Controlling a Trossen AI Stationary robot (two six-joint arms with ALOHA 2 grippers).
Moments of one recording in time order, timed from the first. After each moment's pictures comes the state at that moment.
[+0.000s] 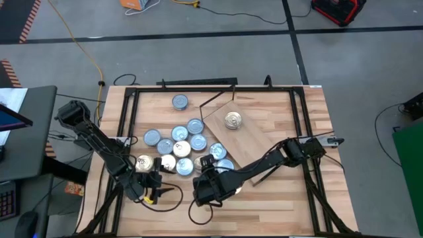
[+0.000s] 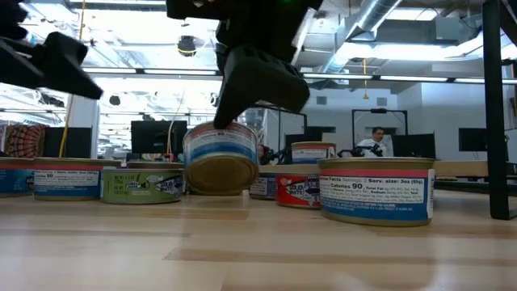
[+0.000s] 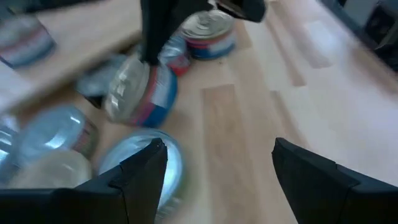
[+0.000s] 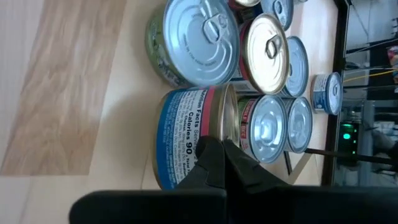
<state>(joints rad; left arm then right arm) -0.84 1.23 0.50 0.09 -0.77 -0.30 0.42 2.31 2.00 -0.94 0.76 -0.05</state>
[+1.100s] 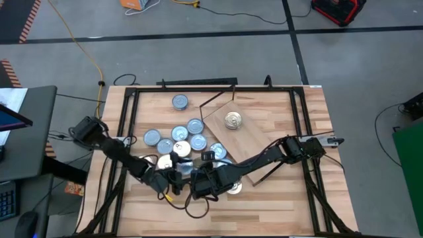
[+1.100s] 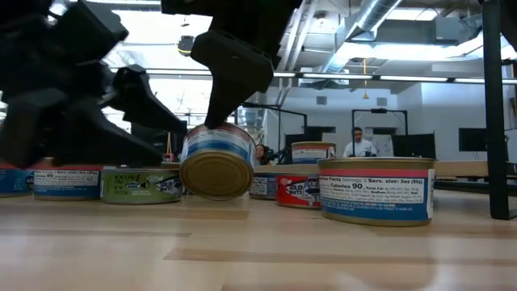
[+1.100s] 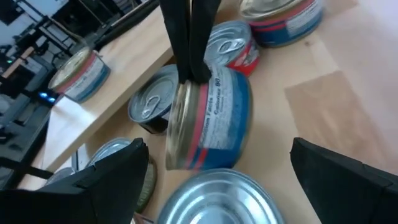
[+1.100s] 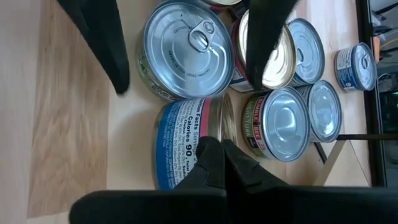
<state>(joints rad) -0.59 1.64 0.52 0.59 -0.82 0.12 0.37 2.31 2.02 -0.92 0.67 0.13</state>
